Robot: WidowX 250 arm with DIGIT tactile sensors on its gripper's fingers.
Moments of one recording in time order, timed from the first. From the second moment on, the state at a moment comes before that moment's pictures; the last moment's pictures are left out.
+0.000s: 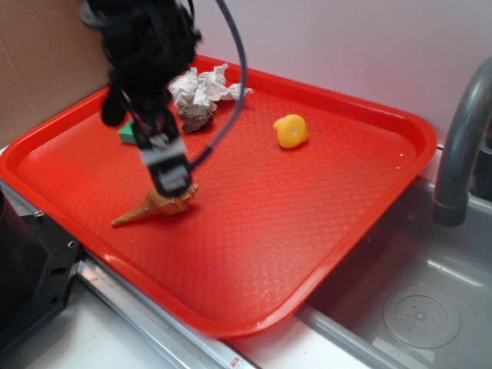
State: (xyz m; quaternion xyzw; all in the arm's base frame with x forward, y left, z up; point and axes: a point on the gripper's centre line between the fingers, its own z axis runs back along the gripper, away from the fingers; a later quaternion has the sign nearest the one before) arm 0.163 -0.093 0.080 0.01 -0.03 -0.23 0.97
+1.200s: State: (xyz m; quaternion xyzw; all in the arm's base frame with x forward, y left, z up) arm 0.151 -0.029 0.099 0.00 -0.08 -0.01 1.00
